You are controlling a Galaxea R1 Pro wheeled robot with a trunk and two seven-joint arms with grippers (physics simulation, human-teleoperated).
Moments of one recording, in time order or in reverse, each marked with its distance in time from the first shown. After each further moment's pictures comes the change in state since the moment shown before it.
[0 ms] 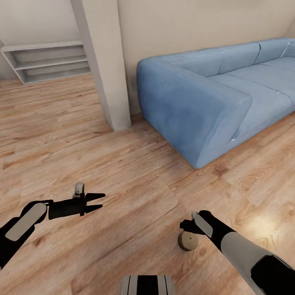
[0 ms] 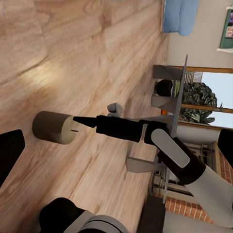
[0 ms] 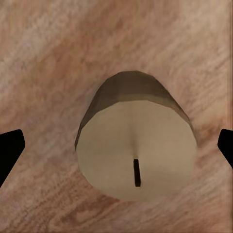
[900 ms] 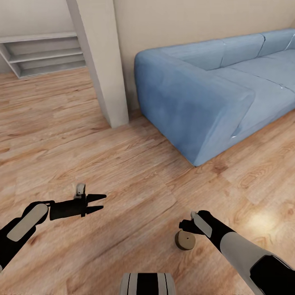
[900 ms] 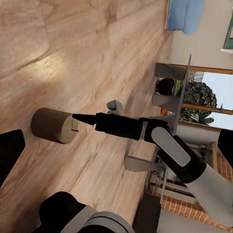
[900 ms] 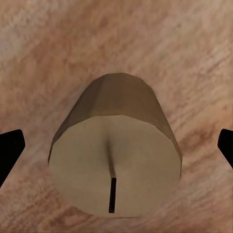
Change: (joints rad) left arm 0.000 -0.005 -0.012 0.006 0.002 0.000 -0.001; right arm 0.000 0.006 0.002 0.000 0.001 -0.001 0.000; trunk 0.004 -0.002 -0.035
